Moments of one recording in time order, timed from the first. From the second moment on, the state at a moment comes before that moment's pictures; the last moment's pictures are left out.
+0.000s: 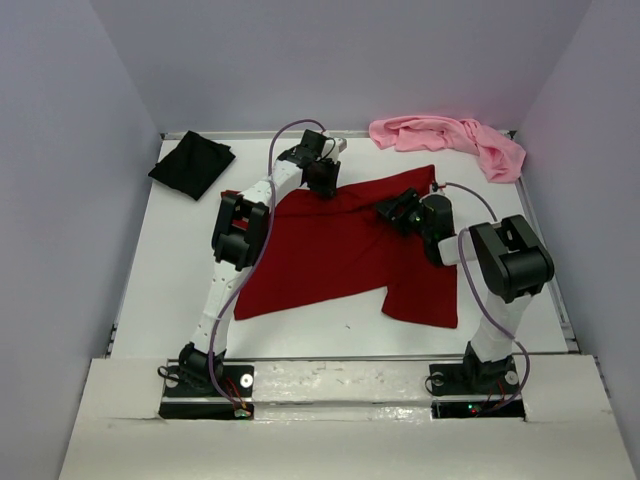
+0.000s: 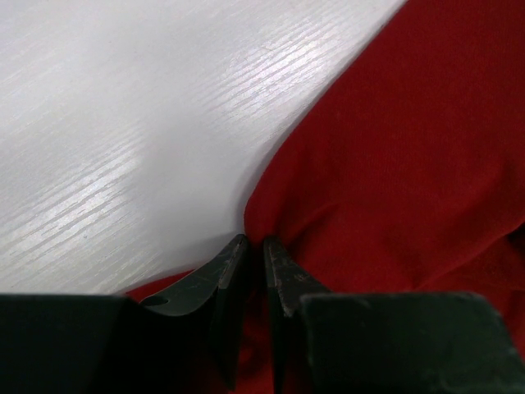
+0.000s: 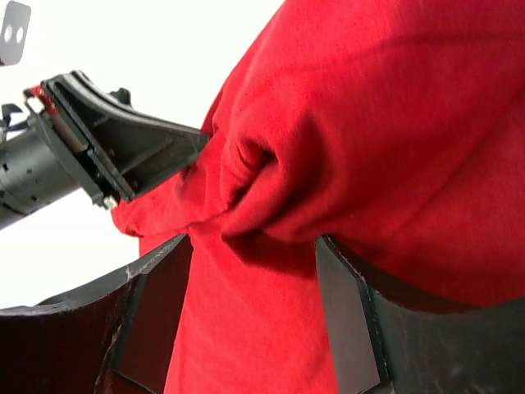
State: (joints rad) left arm -0.44 2.50 2.15 -0.54 0.29 -0.07; right arm 0.24 1.87 0.73 0.82 -0.20 1.02
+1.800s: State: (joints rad) left arm -0.44 2.50 2.15 -0.55 0.29 -0.07; right arm 0.18 2.10 1.55 -0.63 -0.20 0.41
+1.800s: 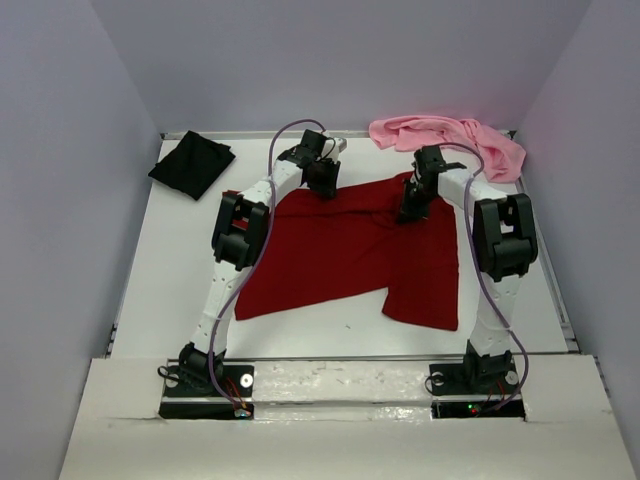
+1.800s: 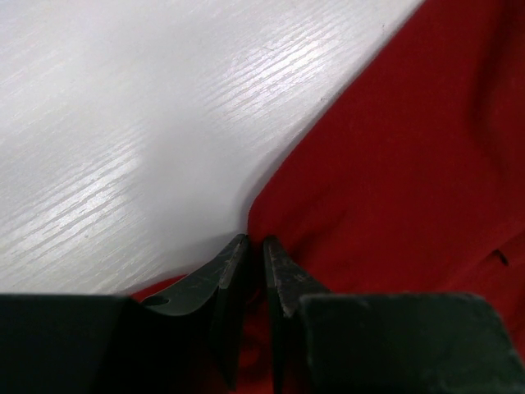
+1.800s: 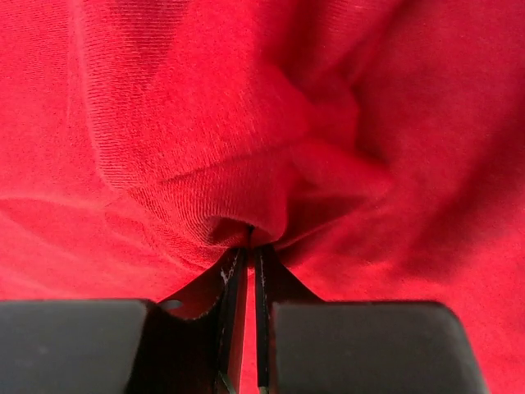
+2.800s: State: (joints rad) left arm -0.44 2.50 2.15 -0.55 0.29 -0.07; right arm 0.18 2.22 1.91 -1.06 0.02 0.16
